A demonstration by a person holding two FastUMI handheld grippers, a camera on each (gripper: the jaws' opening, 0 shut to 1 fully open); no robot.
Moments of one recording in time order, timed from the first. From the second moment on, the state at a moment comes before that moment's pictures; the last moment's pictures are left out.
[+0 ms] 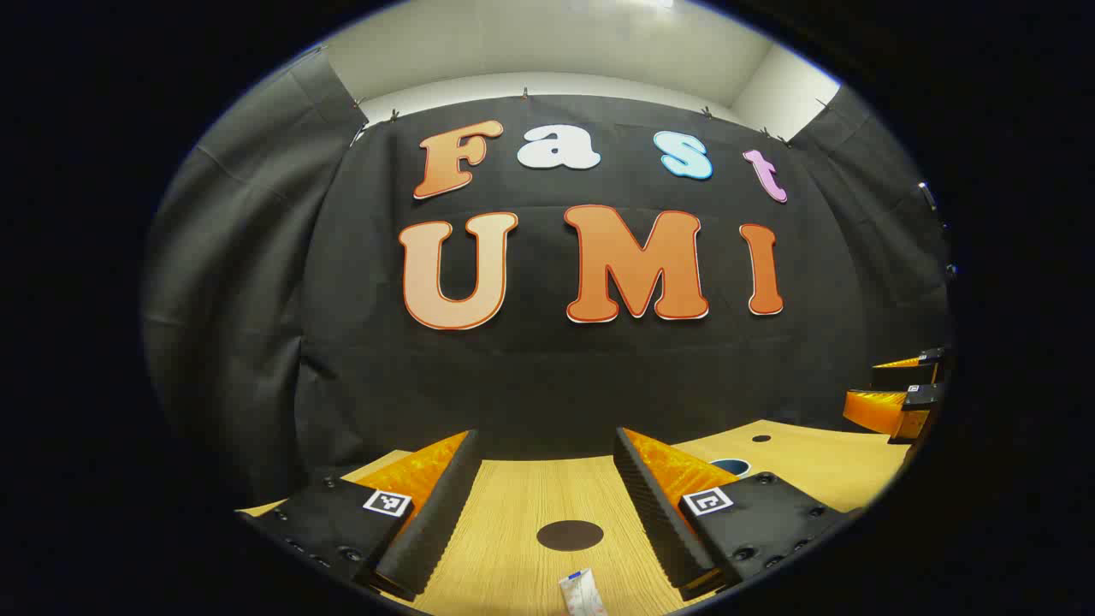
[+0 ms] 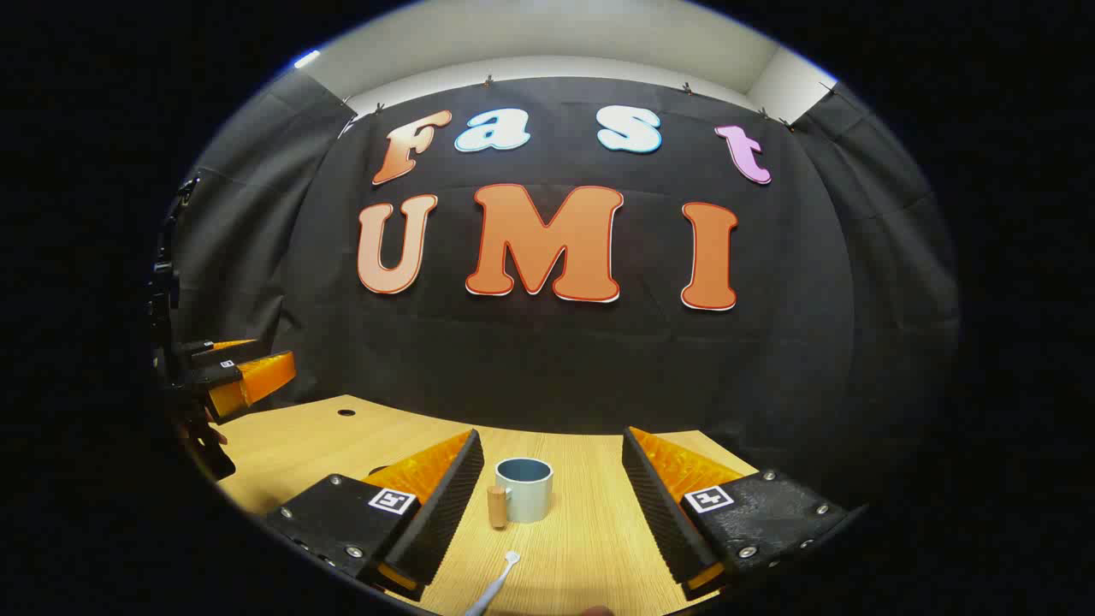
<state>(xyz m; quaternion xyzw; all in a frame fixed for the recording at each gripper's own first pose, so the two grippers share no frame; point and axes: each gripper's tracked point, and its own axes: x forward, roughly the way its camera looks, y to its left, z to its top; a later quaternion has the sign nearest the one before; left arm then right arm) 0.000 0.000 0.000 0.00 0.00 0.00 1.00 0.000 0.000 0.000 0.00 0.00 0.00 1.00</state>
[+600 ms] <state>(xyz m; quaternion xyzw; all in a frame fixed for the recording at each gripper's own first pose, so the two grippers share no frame) -0.001 -0.010 0.000 0.00 0.00 -0.01 1.00 -0.001 -0.001 -0.003 0.01 0.01 0.00 1.00</state>
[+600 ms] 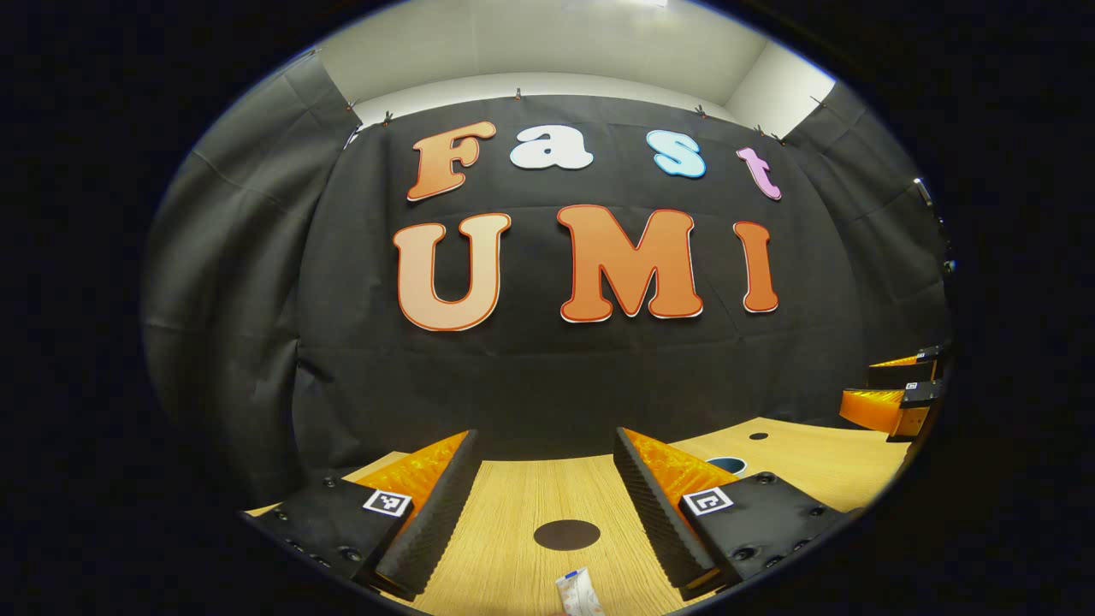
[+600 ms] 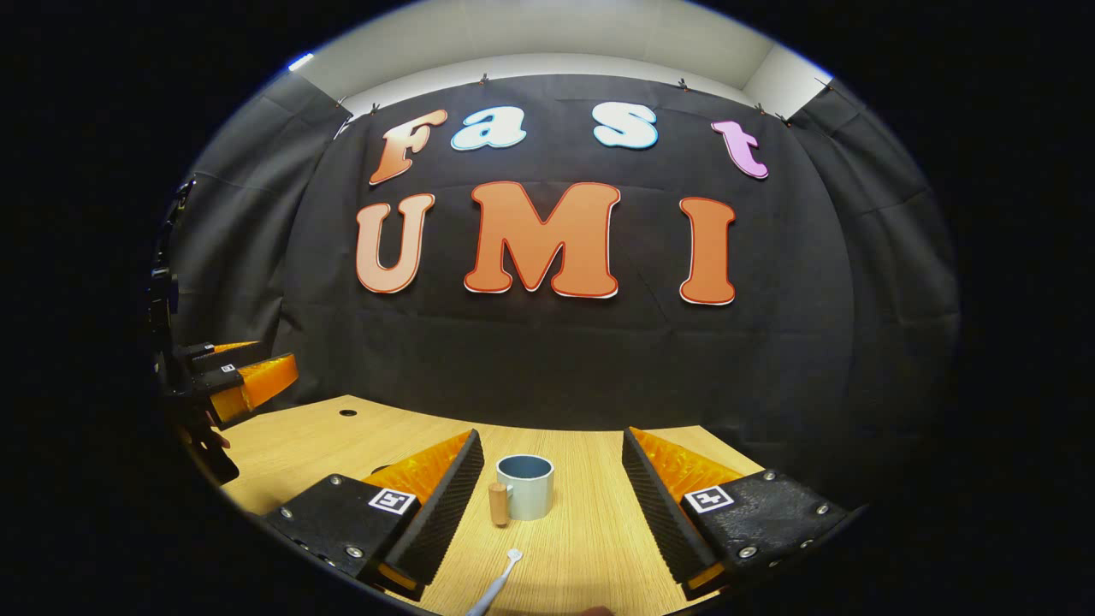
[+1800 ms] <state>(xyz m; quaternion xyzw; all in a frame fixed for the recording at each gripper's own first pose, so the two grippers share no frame) 0.009 -0.018 -0.029 0.03 0.11 -0.05 0.99 -0.003 0.026 -0.051 0.04 0.23 0.09 0.97</state>
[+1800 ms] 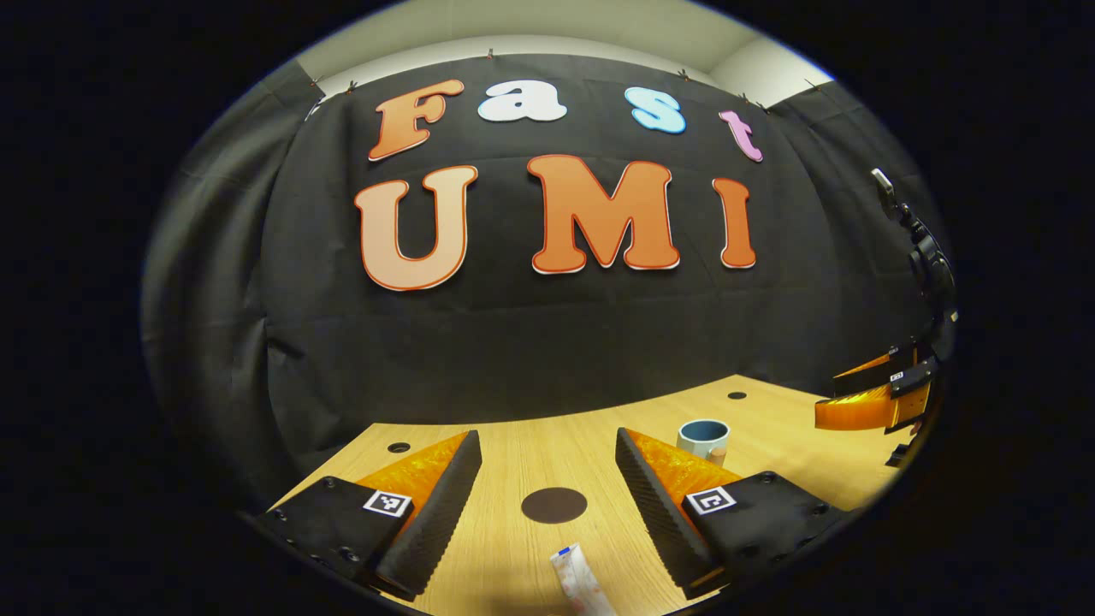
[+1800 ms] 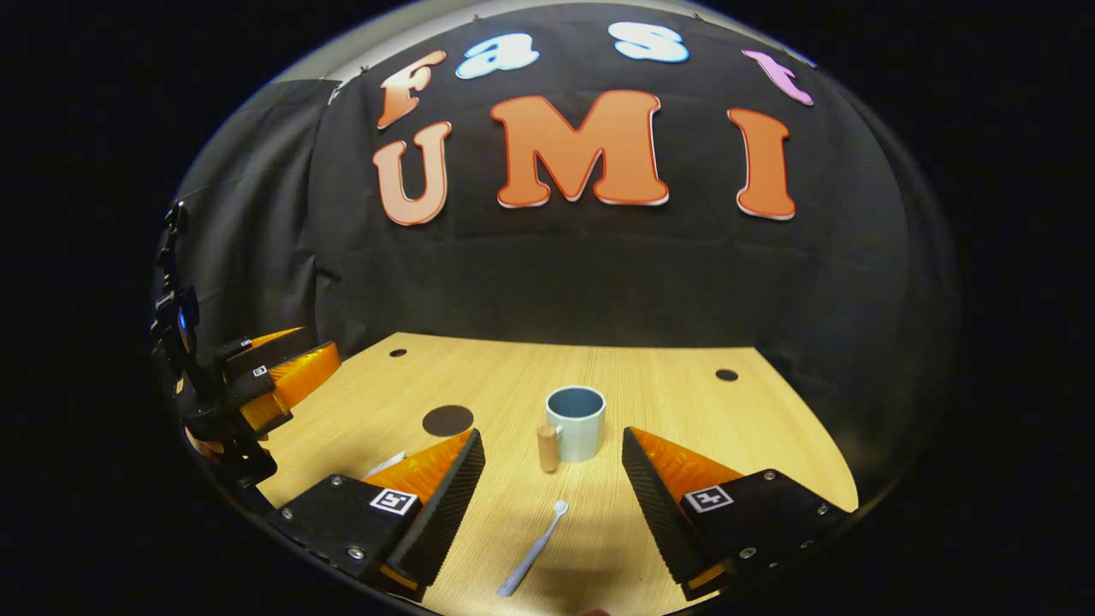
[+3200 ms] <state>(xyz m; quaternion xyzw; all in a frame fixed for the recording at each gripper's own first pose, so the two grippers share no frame) -0.036 -0.029 -0.206 0.01 0.50 -0.08 0.86 -0.060 0.060 -0.150 0.03 0.58 0.13 0.80</state>
